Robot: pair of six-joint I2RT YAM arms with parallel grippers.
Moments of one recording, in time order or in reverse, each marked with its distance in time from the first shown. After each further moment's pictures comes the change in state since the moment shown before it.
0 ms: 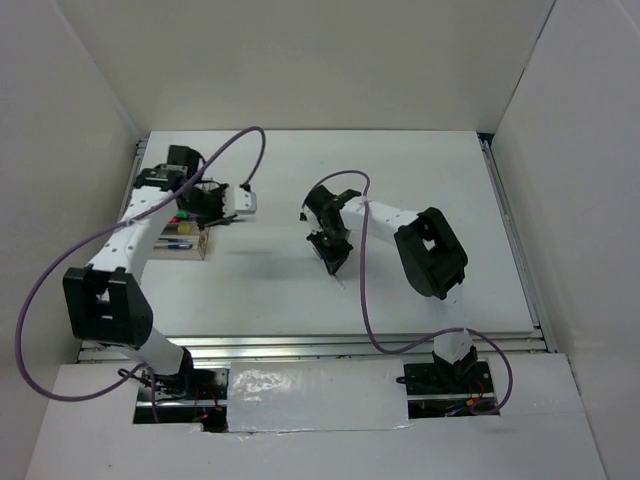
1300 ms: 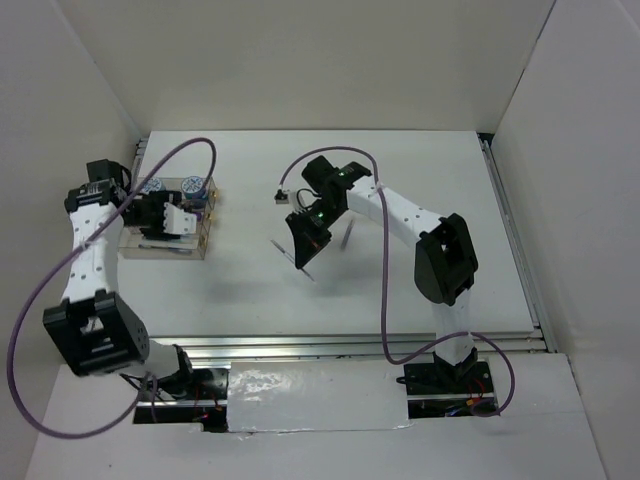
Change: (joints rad) left arm 0.510 -0.079 -0.018 -0.115 0.121 0.683; right arm 0.014 -0.088 0.246 -0.222 -0.608 -0.140
